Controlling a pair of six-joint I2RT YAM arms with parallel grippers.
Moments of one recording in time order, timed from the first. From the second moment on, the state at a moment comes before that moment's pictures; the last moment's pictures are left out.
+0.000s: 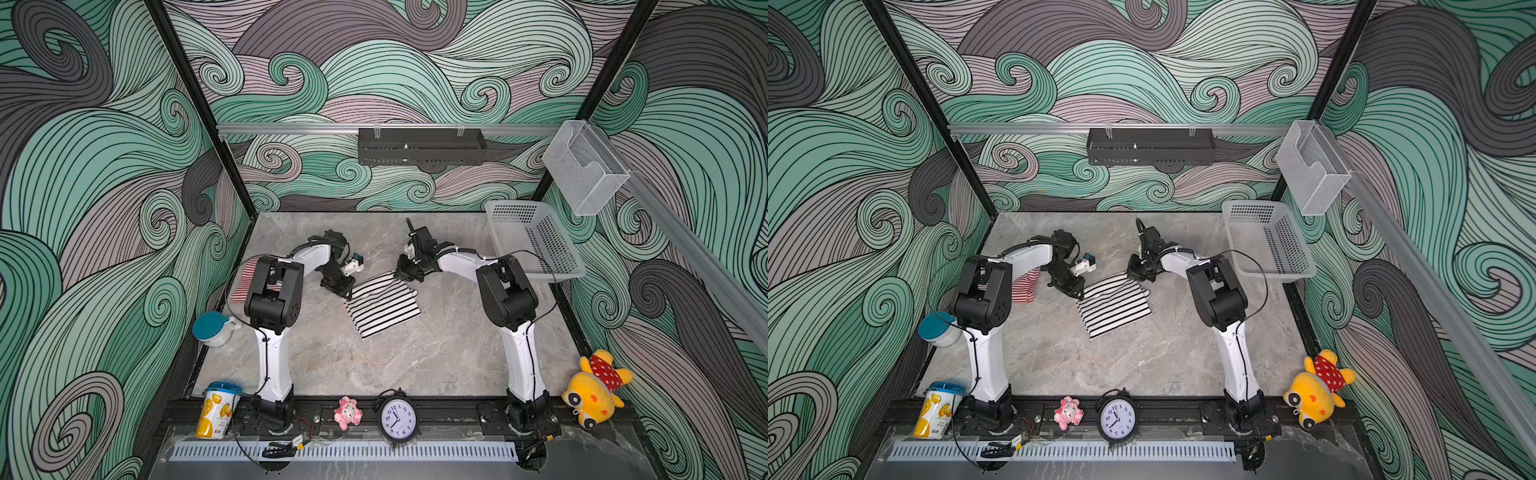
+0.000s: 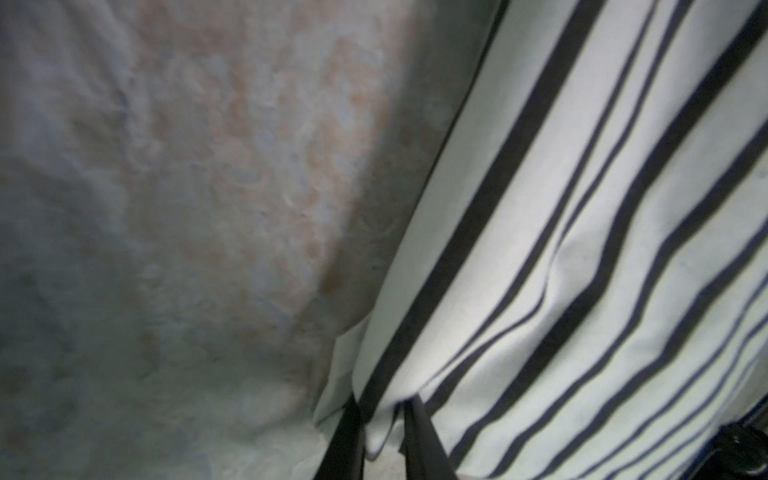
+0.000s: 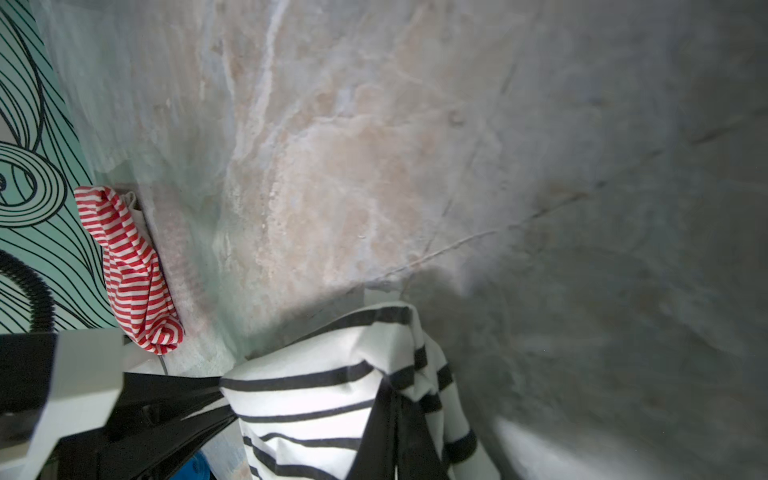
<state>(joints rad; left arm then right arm) -0.25 2.08 1.50 -0.96 0.25 0.38 0.47 2.22 1.56 -0.40 -0.45 0.71</state>
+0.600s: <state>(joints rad) -0.25 2.17 1.72 -1.01 0.05 0.35 0.51 1.89 1.19 -0.19 -0.48 0.80</state>
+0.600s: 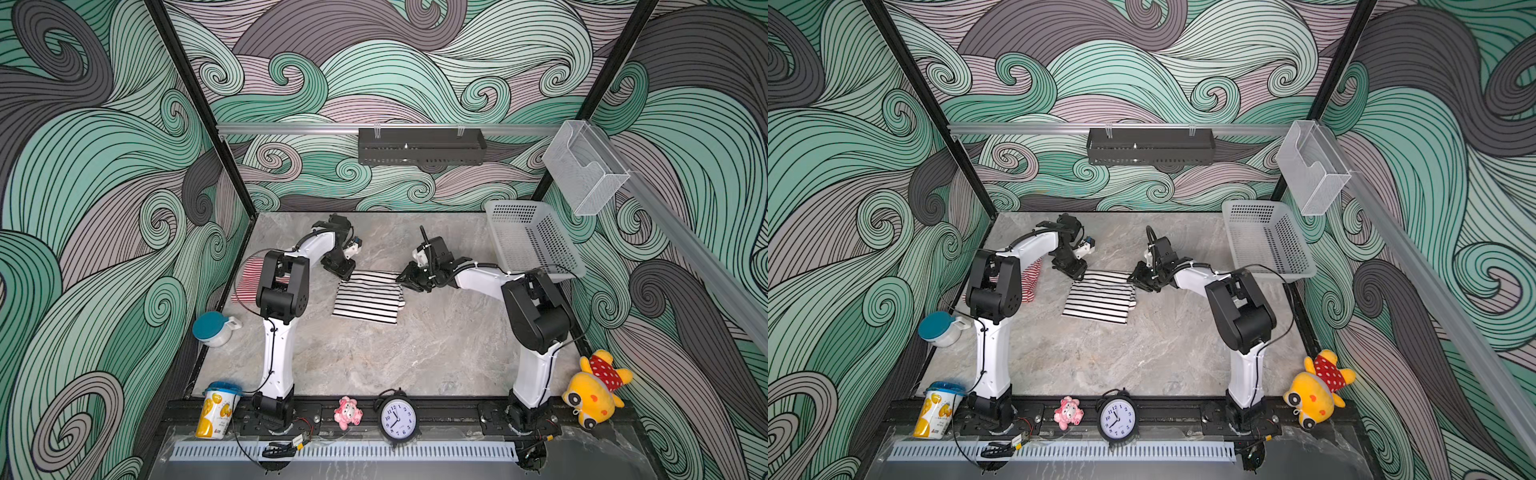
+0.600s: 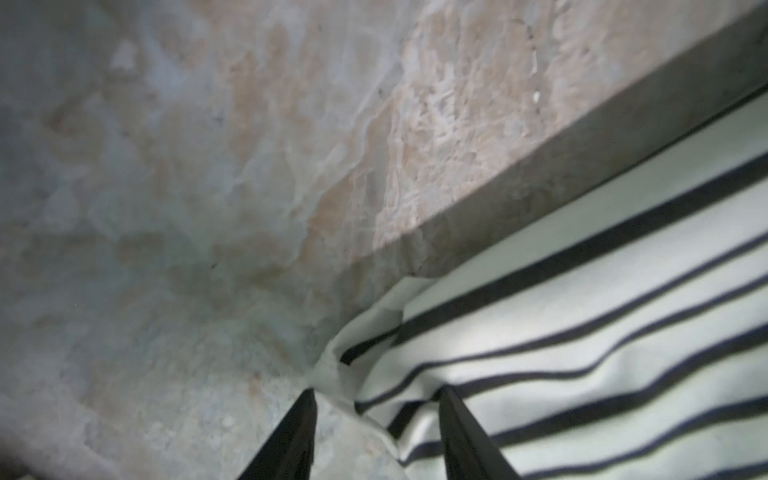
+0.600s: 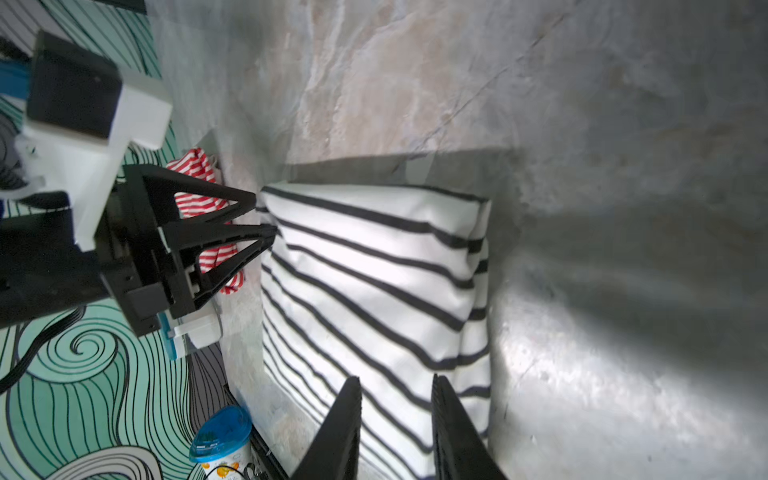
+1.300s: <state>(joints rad) -0.23 1.87 1.35 -0.99 0.20 0.33 0.61 1.91 0.99 0.01 -0.47 0.85</state>
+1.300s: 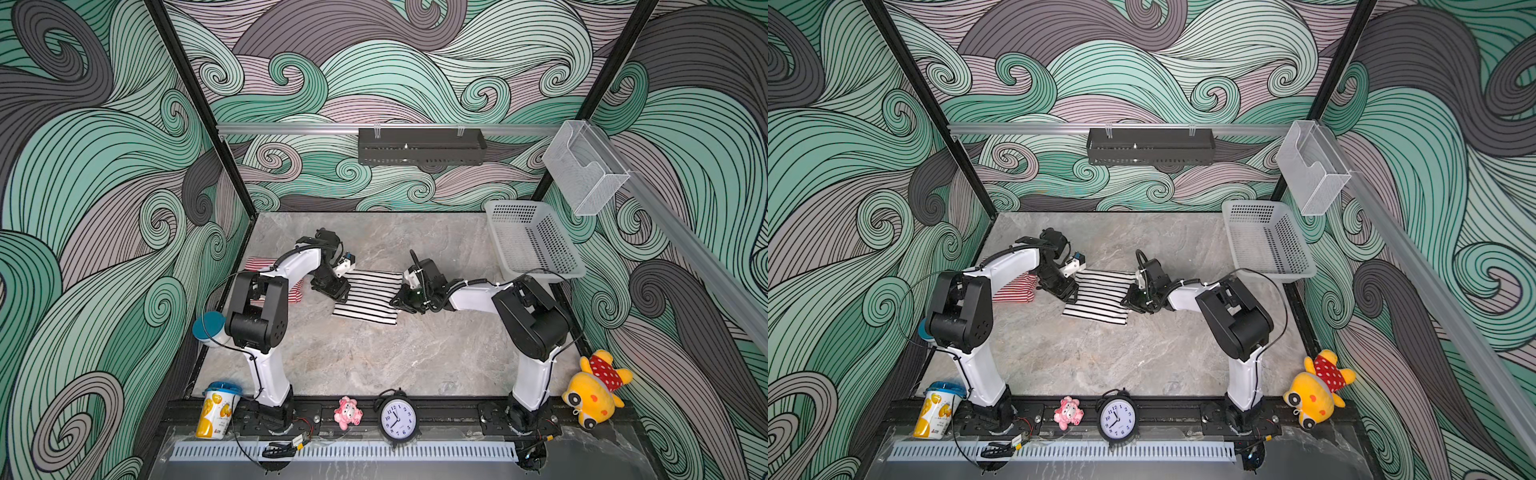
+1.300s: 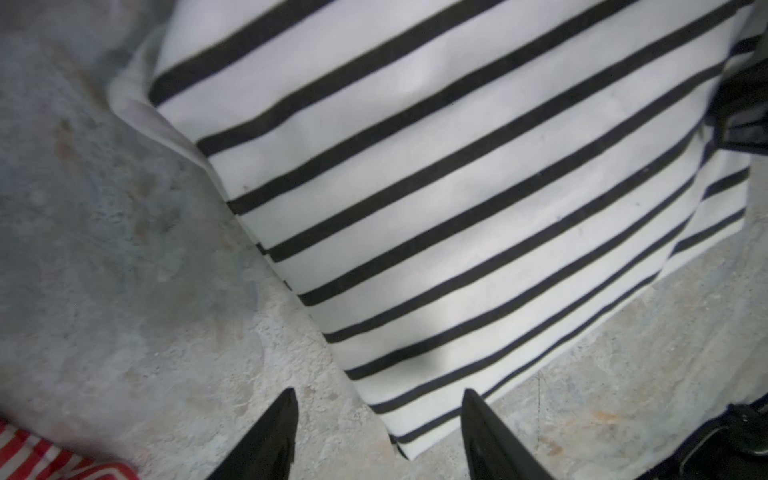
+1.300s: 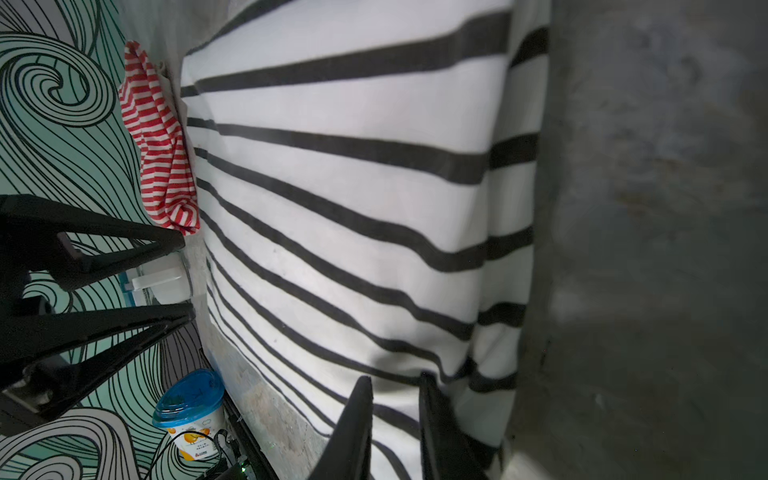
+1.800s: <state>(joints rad) -0.13 2.02 1.40 -0.97 0.37 0.29 0.61 1.92 0.94 0.14 -0.47 0.88</state>
